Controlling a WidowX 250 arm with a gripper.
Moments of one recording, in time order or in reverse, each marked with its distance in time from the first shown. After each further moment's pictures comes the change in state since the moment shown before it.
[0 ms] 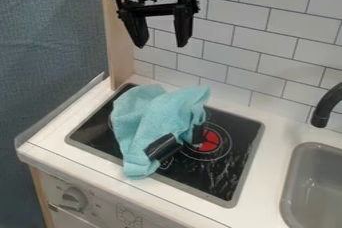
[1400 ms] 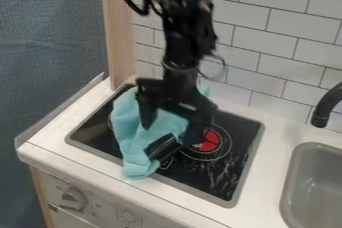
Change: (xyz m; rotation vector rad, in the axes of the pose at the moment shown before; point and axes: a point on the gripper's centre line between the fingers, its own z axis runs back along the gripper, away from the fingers) arm -0.061 -0.022 -0.103 0.292 0.056 -0.155
